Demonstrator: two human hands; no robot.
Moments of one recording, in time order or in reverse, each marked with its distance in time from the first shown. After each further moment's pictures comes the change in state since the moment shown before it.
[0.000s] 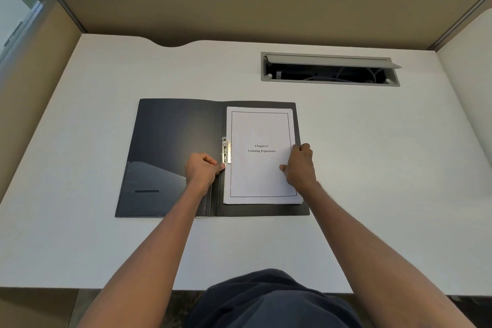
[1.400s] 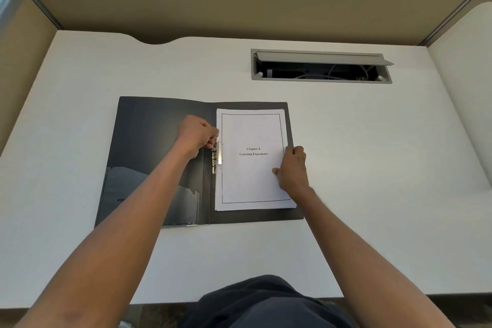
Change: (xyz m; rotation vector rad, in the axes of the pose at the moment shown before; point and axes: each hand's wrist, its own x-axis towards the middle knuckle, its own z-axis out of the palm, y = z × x) left_hand 0.069 0.083 -0.007 -0.039 -0.201 0.081; right_hand 0.001 0.001 0.003 0.013 0.012 0.001
